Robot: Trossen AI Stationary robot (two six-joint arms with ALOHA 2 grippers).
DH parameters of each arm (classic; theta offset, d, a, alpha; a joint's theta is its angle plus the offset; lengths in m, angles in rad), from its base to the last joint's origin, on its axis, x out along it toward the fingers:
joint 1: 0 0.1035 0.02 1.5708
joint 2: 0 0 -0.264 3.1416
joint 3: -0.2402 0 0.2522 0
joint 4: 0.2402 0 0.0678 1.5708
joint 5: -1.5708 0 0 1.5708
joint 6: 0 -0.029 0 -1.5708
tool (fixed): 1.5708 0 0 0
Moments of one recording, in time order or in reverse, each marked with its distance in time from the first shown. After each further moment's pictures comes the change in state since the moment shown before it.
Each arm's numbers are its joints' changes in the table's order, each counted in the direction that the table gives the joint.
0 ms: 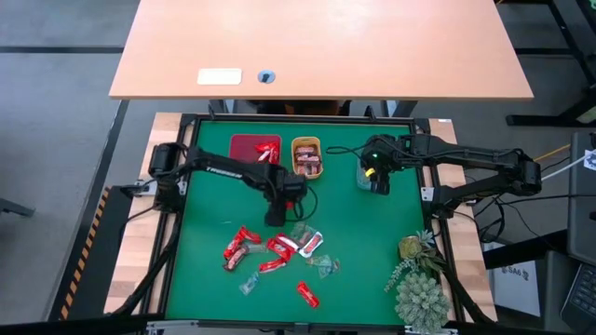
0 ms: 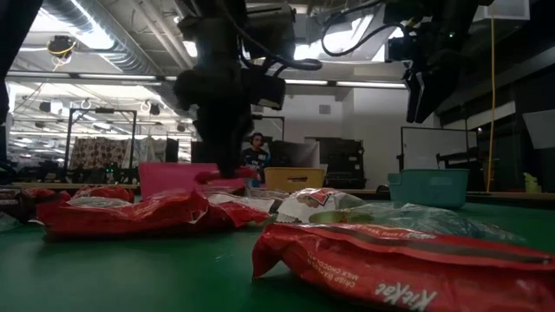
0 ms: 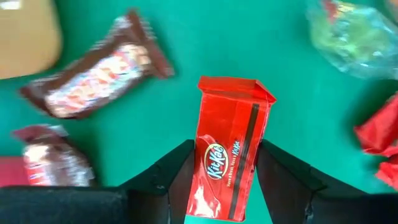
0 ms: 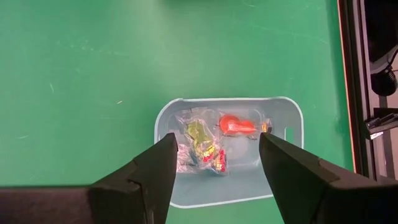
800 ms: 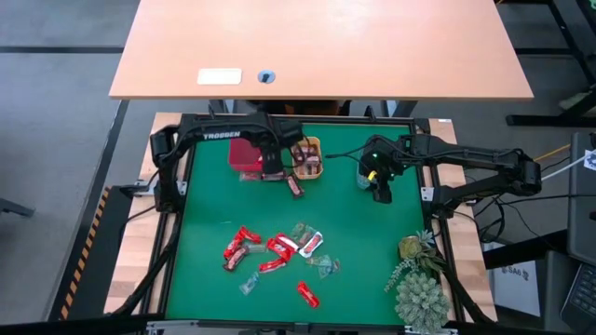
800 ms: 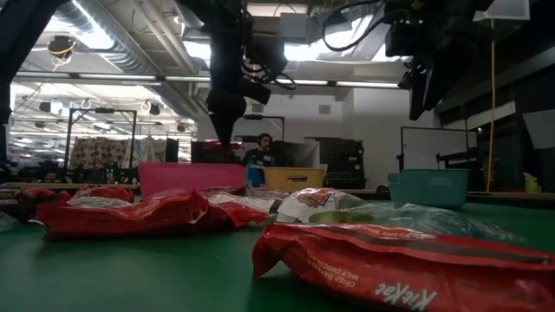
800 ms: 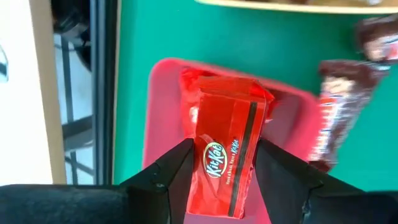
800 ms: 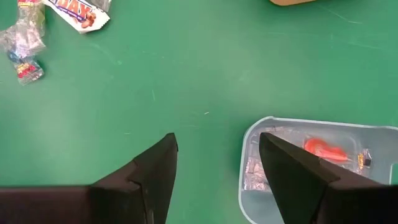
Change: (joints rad) left arm 0.325 0.002 -0.219 0.279 0.327 -0.101; right arm 0.000 0.000 0.000 -0.007 0.330 -0.001
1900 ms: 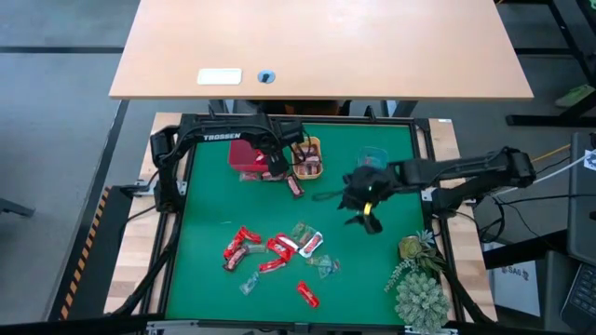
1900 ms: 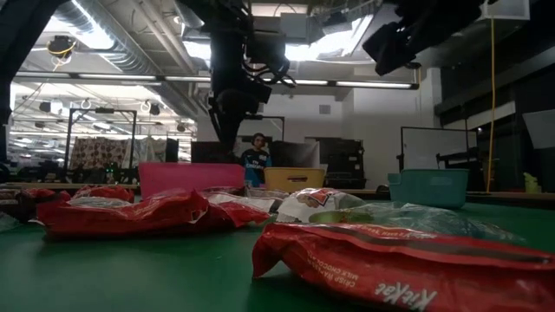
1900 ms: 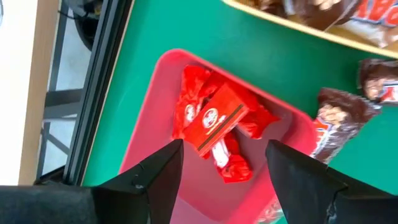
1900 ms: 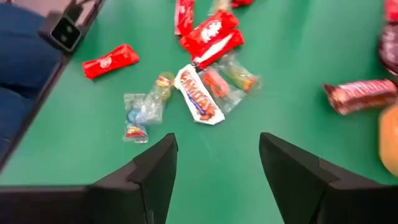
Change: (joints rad) left arm -0.012 0.000 0.002 -0.007 0.003 0.243; right arm 0.334 -0.080 0.000 -0.390 0.106 -0.007
